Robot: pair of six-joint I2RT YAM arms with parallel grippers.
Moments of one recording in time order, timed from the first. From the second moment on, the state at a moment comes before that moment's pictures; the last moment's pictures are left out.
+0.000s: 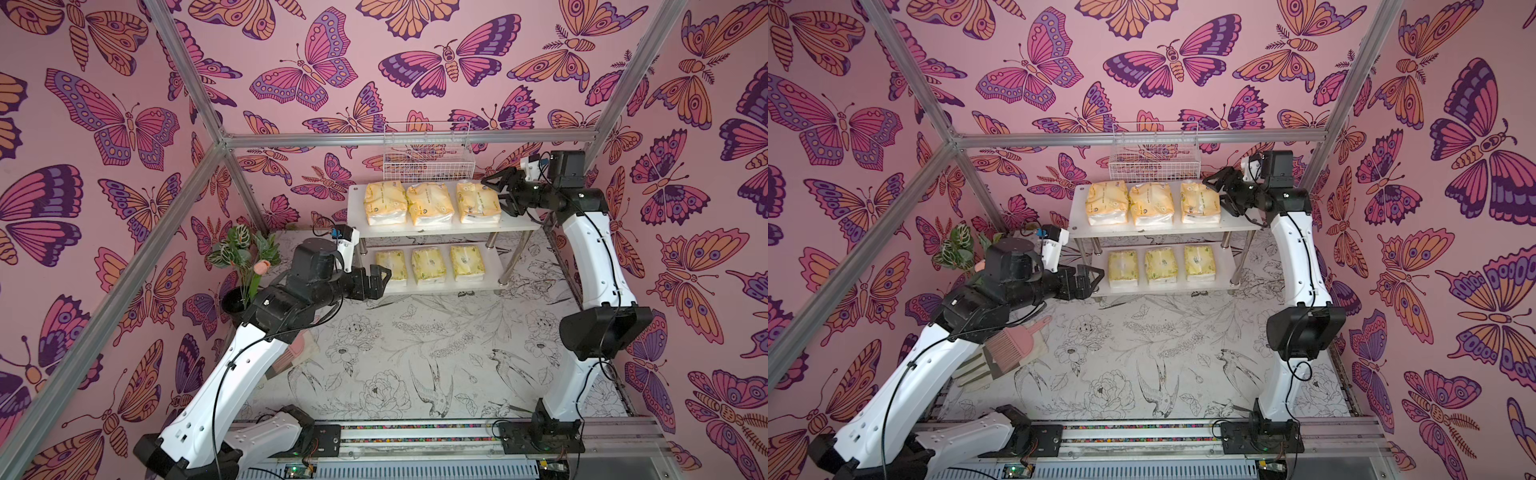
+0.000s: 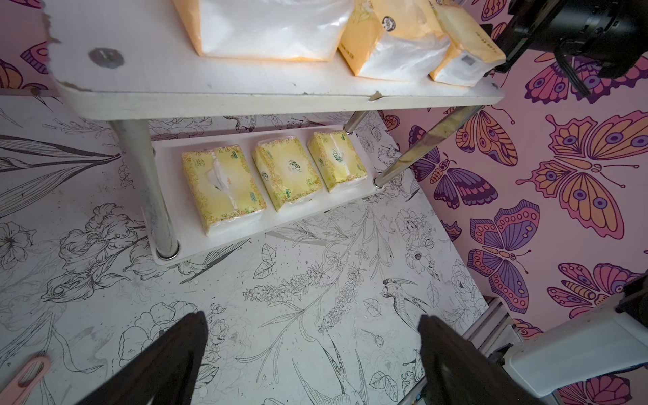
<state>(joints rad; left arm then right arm) -0.53 1.11 1.39 -0.79 0.16 -0.40 0.09 1.93 2.27 -0.83 -0.68 0.78</state>
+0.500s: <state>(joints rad) -0.50 1.04 1.39 -0.79 -0.11 -0.35 -0.01 1.77 2.25 -0.88 -0.59 0.71</state>
